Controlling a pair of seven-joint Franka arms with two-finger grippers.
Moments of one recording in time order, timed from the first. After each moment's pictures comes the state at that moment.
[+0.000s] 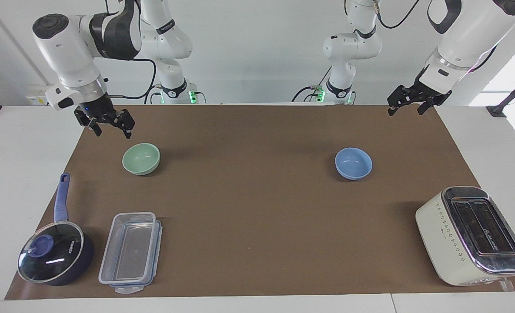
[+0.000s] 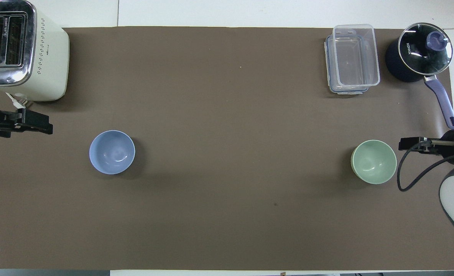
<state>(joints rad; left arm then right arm) -0.01 -0.08 -0.06 -1.80 -0.05 1.69 -0.05 -0.16 -0.26 0.00 -2.28 -0.02 2.06 0.01</state>
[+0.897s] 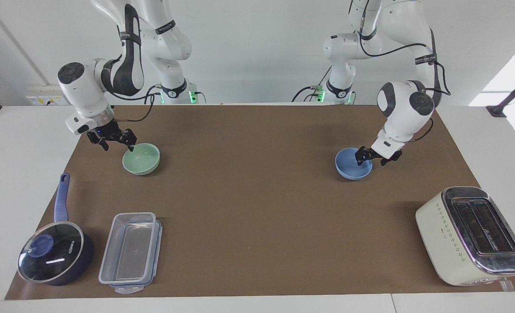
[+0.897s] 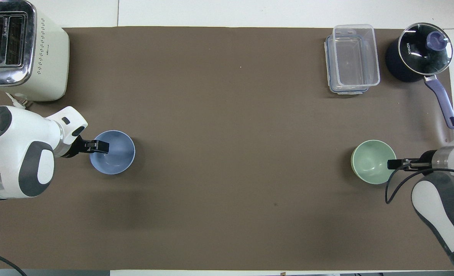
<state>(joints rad) -0.02 0.05 -0.06 -2.26 -0.05 2.25 0.04 -0.25 -0.14 0.00 -2.45 -0.02 2.33 -0.19</state>
